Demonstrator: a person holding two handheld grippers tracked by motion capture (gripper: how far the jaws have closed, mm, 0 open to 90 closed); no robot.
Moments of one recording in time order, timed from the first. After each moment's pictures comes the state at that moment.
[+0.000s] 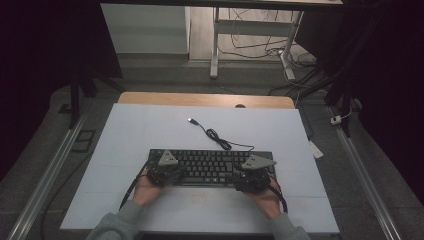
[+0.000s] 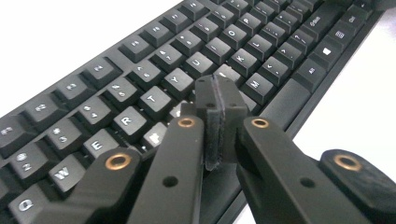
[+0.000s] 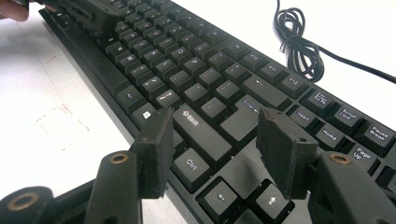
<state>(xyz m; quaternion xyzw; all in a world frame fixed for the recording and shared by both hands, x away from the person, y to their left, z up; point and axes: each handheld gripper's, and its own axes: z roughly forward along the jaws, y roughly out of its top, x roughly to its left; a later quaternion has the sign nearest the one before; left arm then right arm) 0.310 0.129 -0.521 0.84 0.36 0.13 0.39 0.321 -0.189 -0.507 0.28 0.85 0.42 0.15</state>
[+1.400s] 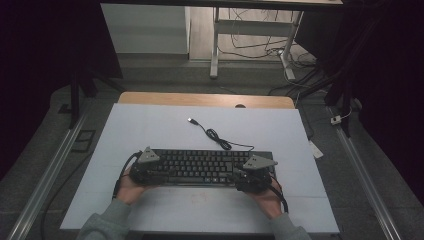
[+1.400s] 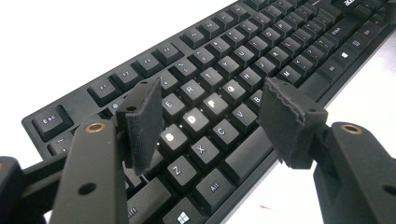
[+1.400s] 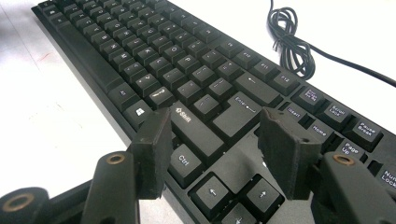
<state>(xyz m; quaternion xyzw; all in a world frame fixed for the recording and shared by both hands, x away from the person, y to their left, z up) 0.300 0.170 -0.510 0.81 0.40 0.14 0.40 0.321 -0.192 -0.507 0.29 0.85 0.42 0.16</state>
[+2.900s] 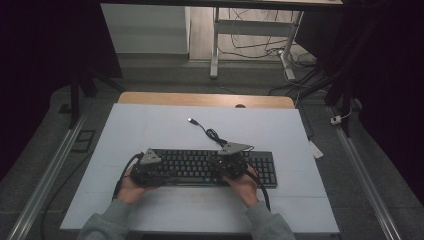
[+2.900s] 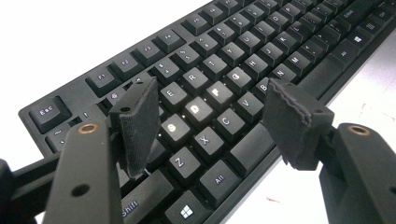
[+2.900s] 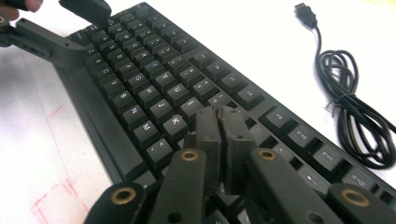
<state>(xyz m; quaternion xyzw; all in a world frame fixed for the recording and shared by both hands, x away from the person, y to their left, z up) 0.301 0.168 -0.515 0.82 0.40 0.14 0.38 0.353 -0.123 -0.499 0.27 0.86 0.42 0.13</state>
